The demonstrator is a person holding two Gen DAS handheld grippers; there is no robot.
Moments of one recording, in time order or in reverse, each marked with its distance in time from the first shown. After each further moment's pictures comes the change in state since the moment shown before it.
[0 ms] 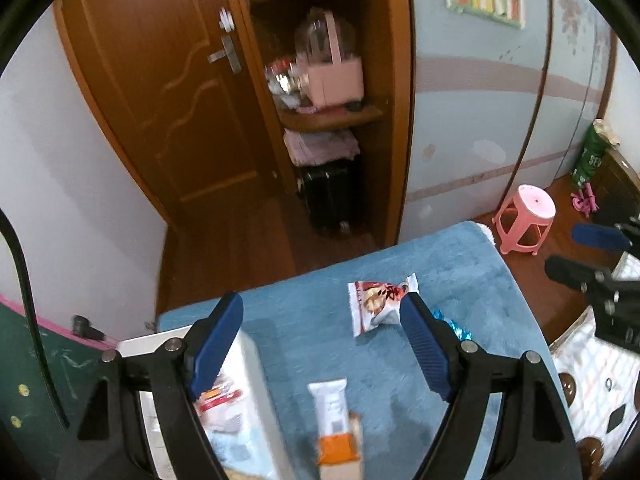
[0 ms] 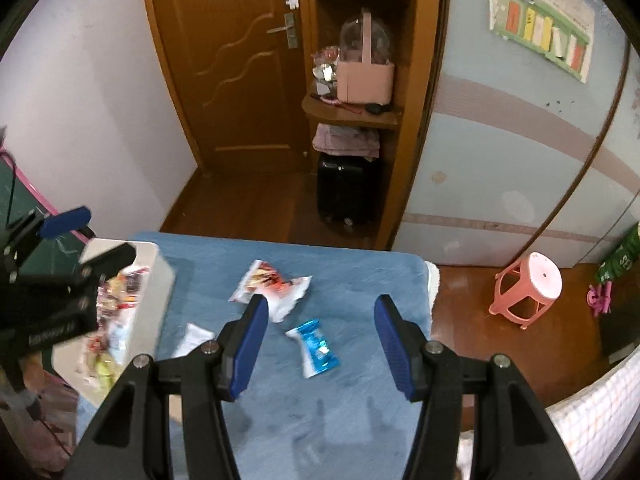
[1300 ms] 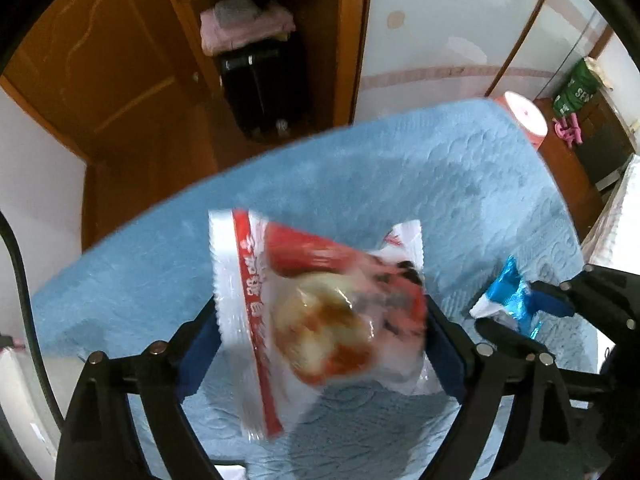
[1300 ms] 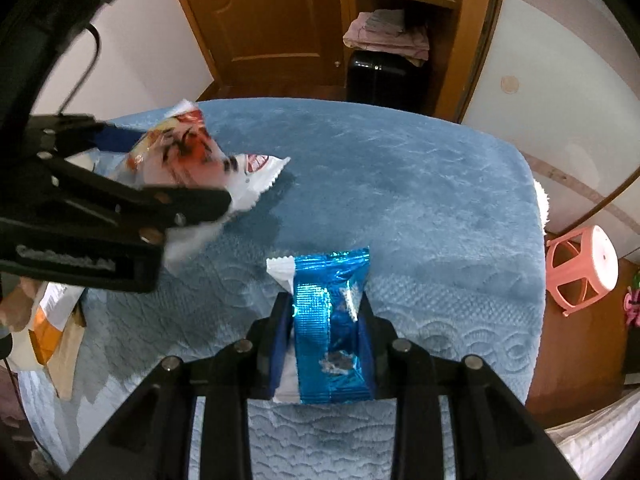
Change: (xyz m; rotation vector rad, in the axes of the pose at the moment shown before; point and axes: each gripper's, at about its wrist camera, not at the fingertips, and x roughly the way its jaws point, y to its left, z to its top) left arm 0.257 -0.088 -0.032 0.066 0.365 -0.165; right arm 0.220 -0.027 -0.095 -0.089 0.235 0.134
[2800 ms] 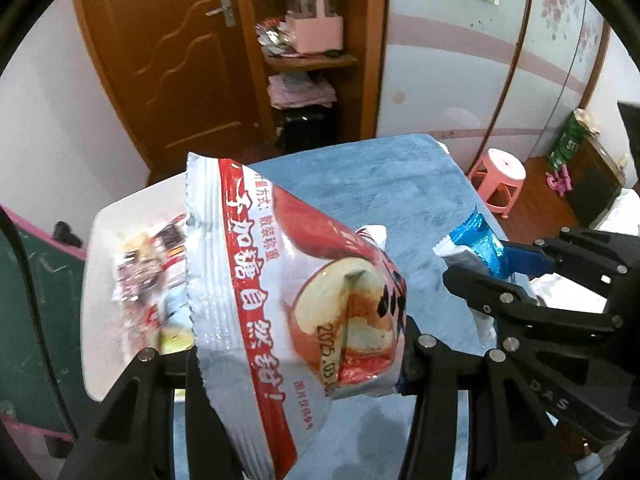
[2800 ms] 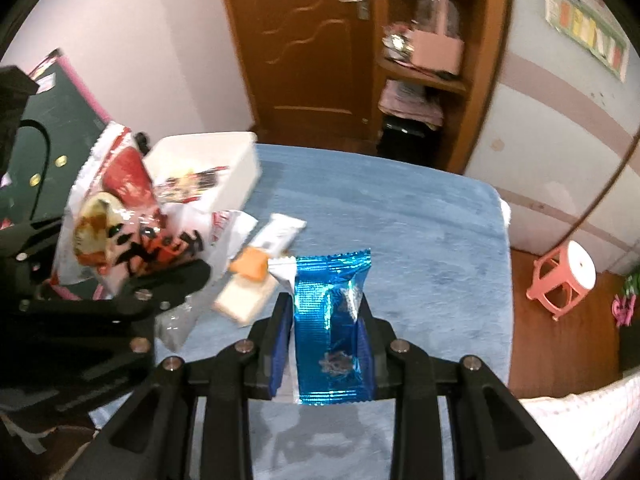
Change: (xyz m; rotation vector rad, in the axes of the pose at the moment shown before) left arm -0.268 0.003 -0.276 -0.107 -0.324 0.081; right arm -0.211 0.174 -0.102 -0.051 -0.196 0.000
